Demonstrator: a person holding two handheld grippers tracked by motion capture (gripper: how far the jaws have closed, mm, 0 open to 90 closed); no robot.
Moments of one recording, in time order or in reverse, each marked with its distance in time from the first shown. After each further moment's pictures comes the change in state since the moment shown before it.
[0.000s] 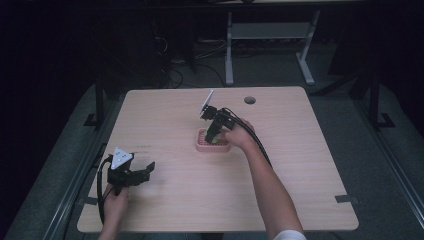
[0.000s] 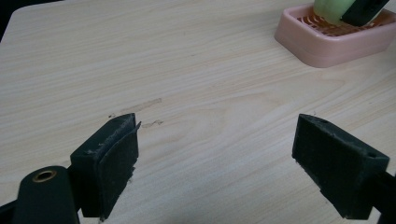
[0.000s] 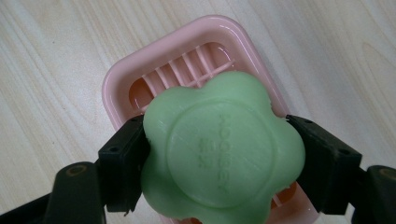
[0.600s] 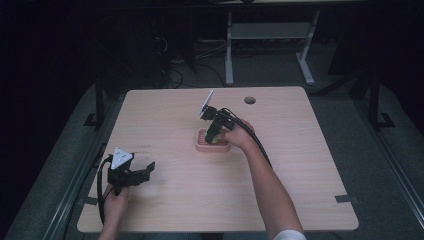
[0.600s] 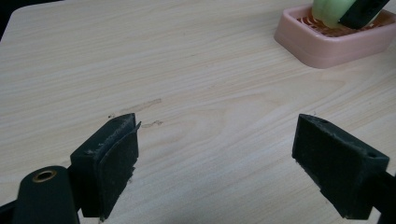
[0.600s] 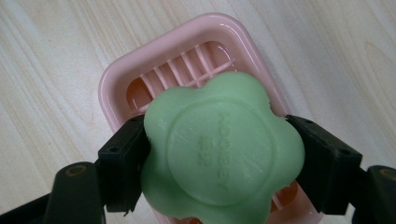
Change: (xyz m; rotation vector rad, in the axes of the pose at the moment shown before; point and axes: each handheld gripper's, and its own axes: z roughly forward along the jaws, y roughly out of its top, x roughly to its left) left arm 0.000 0.000 0.000 -0.002 -0.001 -0.003; right arm 0.000 0.000 0.002 0.006 -0.009 -0.007
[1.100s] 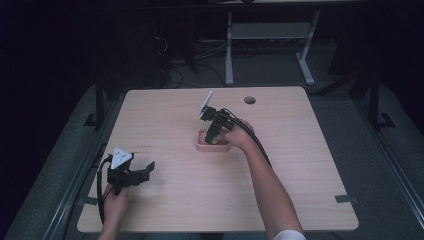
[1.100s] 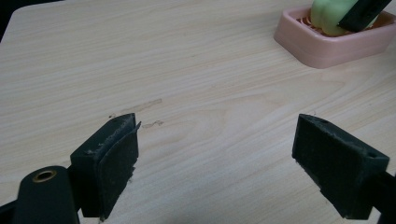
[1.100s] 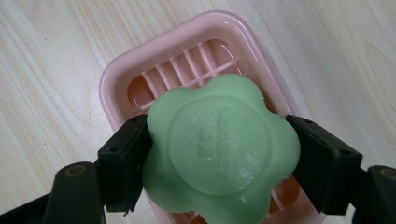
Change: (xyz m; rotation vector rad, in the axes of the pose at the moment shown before) left arm 0.001 0.000 0.000 0.001 0.001 0.004; right arm 0.001 0.000 0.001 0.003 -0.005 -0.008
